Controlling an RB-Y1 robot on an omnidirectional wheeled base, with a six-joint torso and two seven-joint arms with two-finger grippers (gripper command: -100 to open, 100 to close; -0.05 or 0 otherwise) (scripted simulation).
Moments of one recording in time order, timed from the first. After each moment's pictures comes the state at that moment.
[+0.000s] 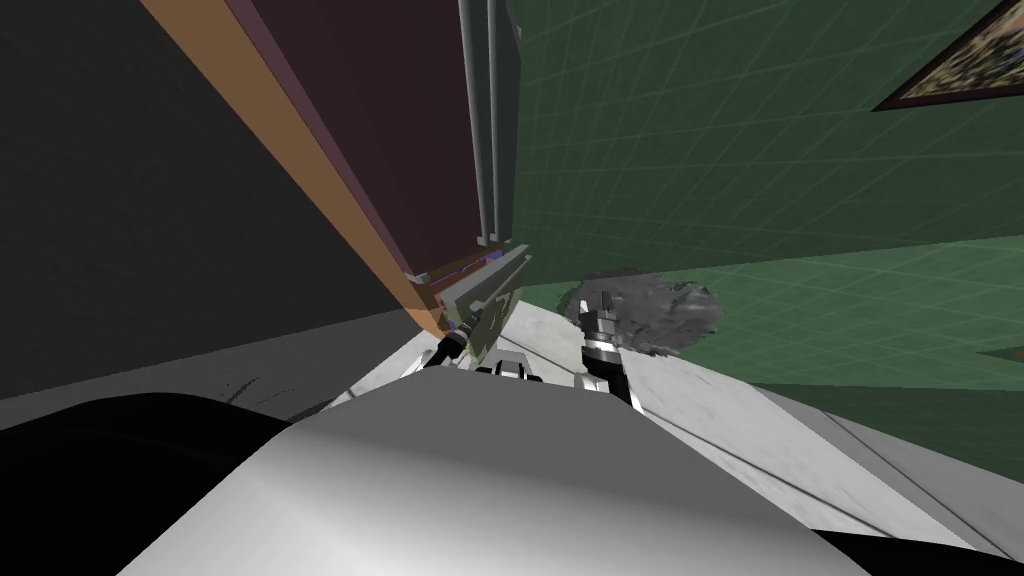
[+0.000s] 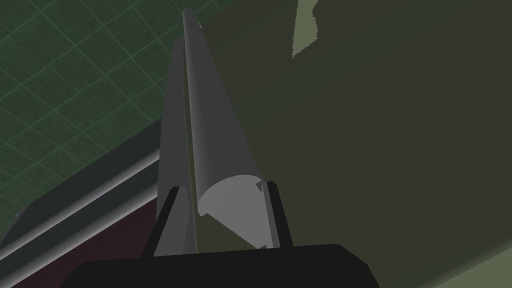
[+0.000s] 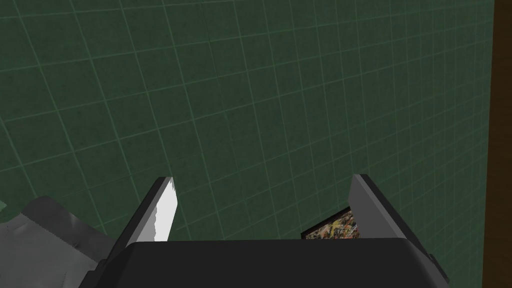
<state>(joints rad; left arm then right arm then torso) 0.44 0.30 -0.25 -1.99 -0.16 0.06 -0.16 0.51 -0.05 0.06 -2.21 0.02 -0.37 -0.13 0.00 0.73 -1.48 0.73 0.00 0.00</state>
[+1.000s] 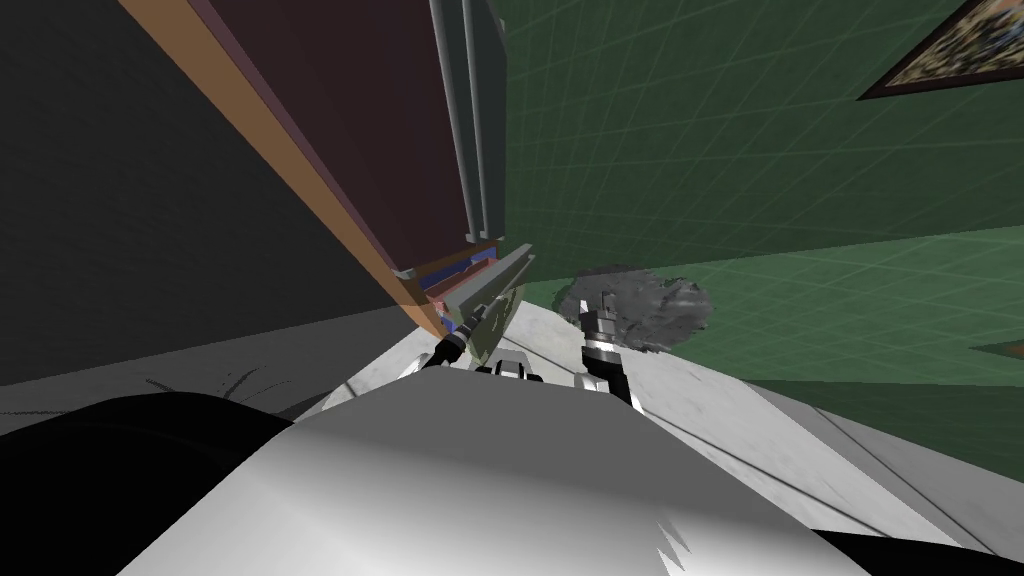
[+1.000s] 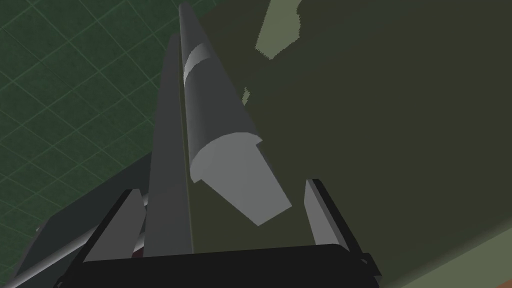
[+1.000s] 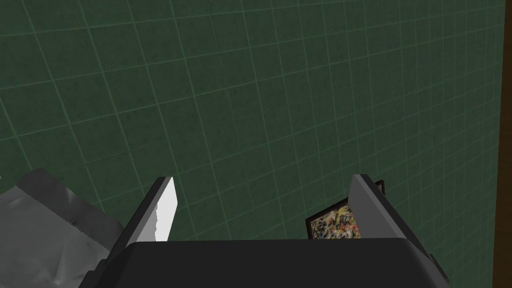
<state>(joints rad) 0.50 0.31 -0.27 -2.10 -0.16 0.11 -0.17 0.51 -0.05 0.06 -2.21 0.02 -0.37 -0.13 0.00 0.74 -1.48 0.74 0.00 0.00</state>
